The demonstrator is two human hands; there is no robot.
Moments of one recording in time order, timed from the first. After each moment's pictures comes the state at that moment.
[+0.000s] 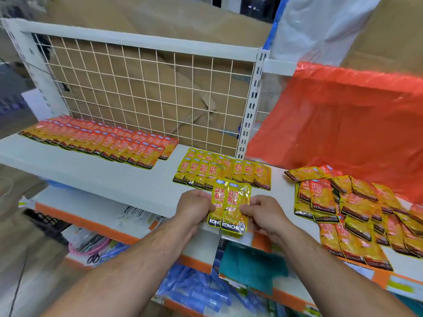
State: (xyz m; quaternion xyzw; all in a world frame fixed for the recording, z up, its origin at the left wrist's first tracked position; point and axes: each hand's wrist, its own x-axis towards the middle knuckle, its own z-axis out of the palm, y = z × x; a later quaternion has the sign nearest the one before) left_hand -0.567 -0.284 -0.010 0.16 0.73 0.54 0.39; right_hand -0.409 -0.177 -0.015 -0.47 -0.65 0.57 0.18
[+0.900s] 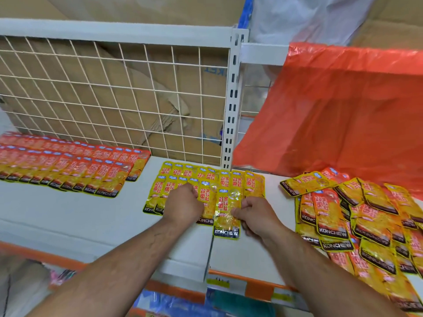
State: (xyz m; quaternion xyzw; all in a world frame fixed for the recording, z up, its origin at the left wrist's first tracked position) left_hand -0.622 -0.162 -0.031 0.36 0.87 0.29 0.17; right_hand -0.445 -0.078 -0.050 -0.49 -0.64 0.57 0.17
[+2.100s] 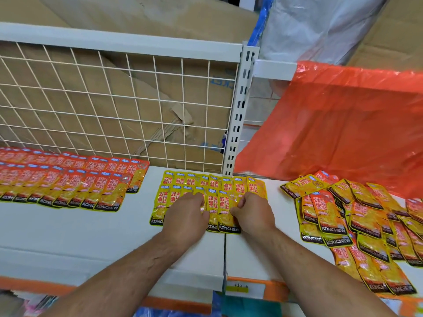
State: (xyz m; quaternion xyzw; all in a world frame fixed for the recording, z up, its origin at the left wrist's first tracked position) left_hand -0.645 -0.191 -0.032 0.56 0.80 0.23 0.06; right_hand -0.490 -0.096 -0.032 -0.62 -0.73 0.25 0.15
